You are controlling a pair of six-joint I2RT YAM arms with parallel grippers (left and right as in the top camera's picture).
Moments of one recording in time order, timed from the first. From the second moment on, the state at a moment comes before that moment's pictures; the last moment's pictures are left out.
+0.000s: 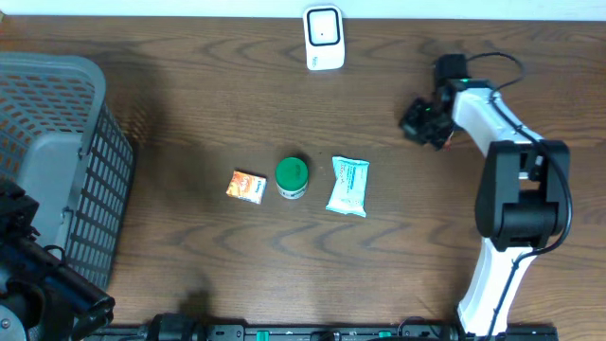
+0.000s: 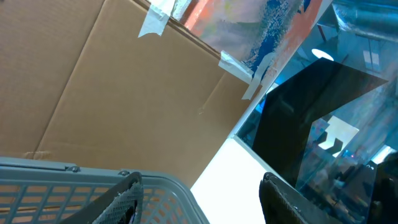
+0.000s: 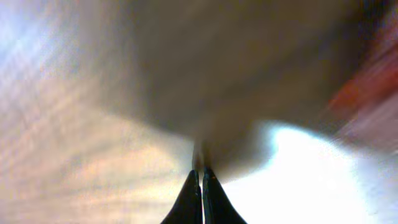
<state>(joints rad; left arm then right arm) -0.04 0.62 1.20 -0.29 -0.98 -0.36 0.06 2.16 1.53 -0.79 -0.25 0.66</state>
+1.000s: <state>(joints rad) -0.04 0.62 1.20 -0.29 -0.98 -0.36 -0.08 2.16 1.48 -0.14 0.13 0.64</state>
